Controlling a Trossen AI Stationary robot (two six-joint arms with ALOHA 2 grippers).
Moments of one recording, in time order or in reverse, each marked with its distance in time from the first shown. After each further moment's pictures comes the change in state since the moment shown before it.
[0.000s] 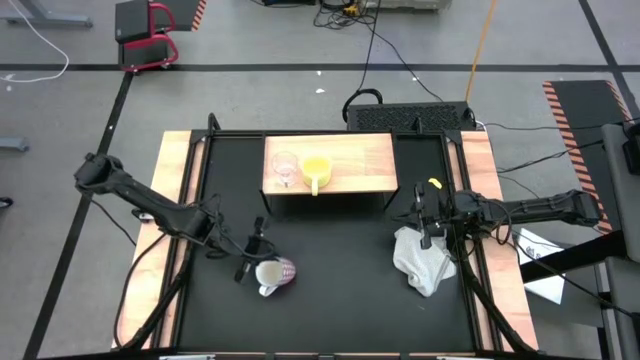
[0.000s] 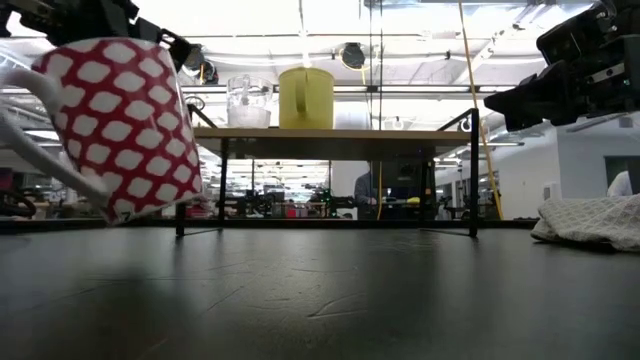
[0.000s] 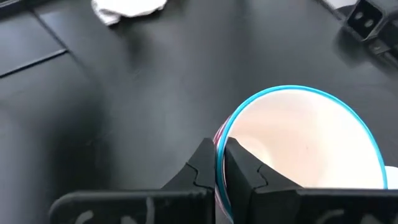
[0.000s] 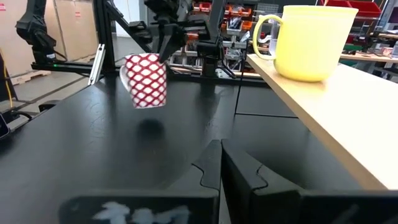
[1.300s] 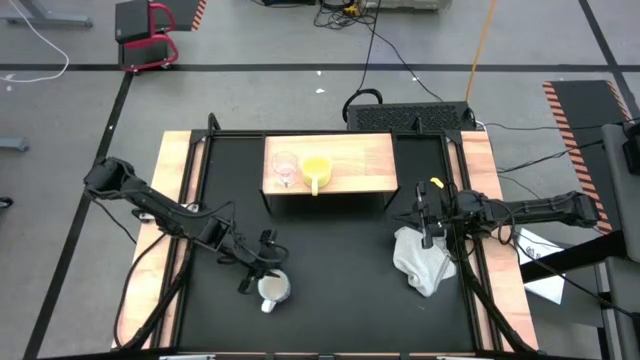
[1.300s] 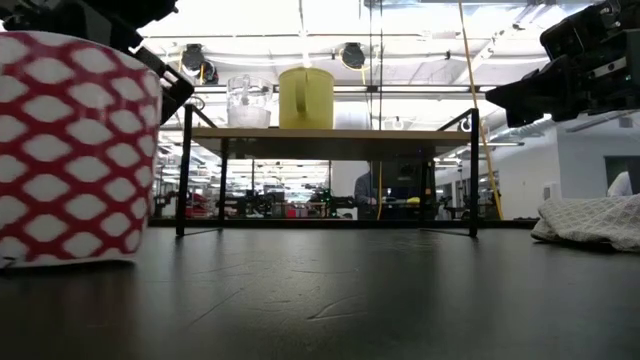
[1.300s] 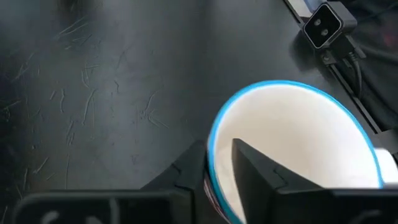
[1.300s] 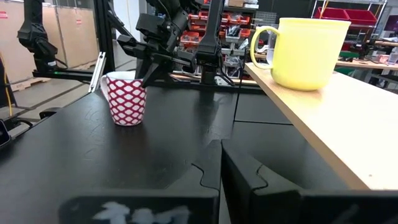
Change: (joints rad) left arm 0.000 0.154 0.002 0.090 0.194 -0.210; right arm 0.000 -0.046 0.000 -0.016 0.003 0.000
